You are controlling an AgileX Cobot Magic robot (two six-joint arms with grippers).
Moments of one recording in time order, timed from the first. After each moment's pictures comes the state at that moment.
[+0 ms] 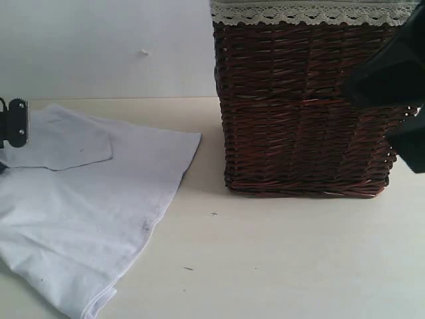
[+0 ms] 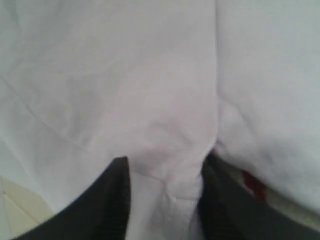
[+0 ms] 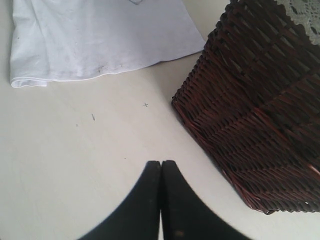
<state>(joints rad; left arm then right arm) 0.07 1.98 -1.18 0.29 0.33 1.18 0.82 1.03 -1.21 -0.27 1.15 0.05</state>
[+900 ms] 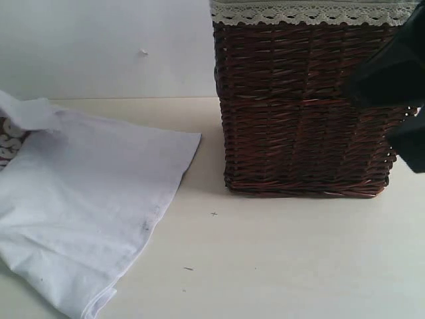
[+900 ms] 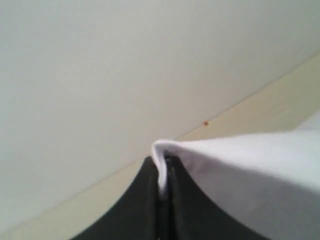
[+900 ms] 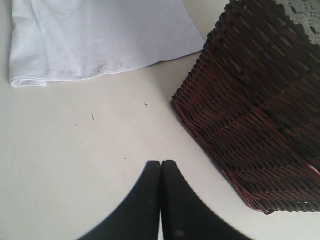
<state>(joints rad) 0.27 2.03 -1.25 0.18 -0.37 0.62 0.82 1.03 -1.21 -0.27 1.15 0.05</state>
